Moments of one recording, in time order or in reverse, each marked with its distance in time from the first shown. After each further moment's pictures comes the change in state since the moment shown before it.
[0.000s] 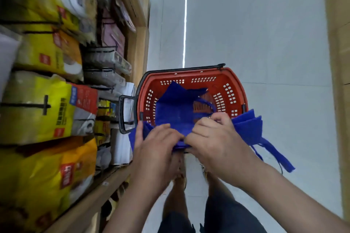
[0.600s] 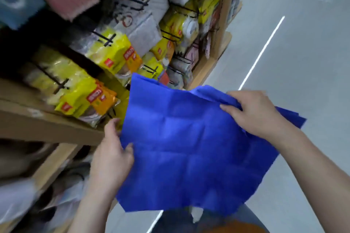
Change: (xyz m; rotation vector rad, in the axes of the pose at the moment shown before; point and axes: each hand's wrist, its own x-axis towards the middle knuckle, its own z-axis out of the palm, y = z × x) left_hand -0.206 0.070 -0.107 -0.284 0.512 -0.999; right_hand 0.023 -0.037 -0.150 0.149 -0.172 -0.019
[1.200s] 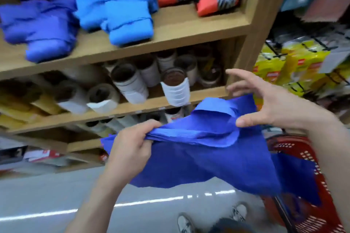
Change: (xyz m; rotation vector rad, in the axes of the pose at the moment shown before) left_hand -0.250 -0.227 -0.135 -0.240 0.463 -0.017; right_hand -0.081 -0.325 0.070 0.176 -0.726 -0.715
